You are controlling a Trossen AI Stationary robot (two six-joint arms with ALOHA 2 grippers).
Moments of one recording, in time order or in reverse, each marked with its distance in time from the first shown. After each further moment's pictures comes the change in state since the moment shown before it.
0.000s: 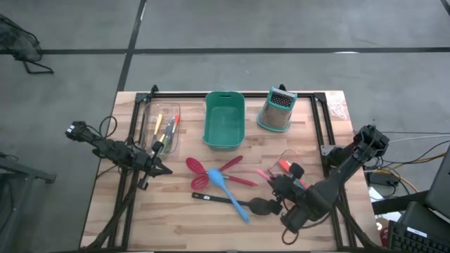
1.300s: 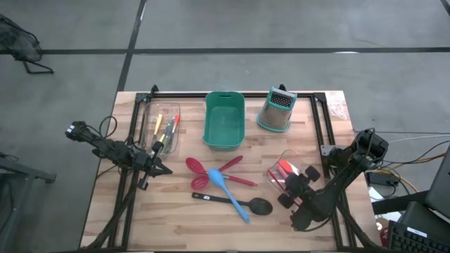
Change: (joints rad) left arm 0.000 0.000 0.000 0.001 0.000 0.000; right arm 0.087 0.054 -0.252 -0.128 -0.204 0.442
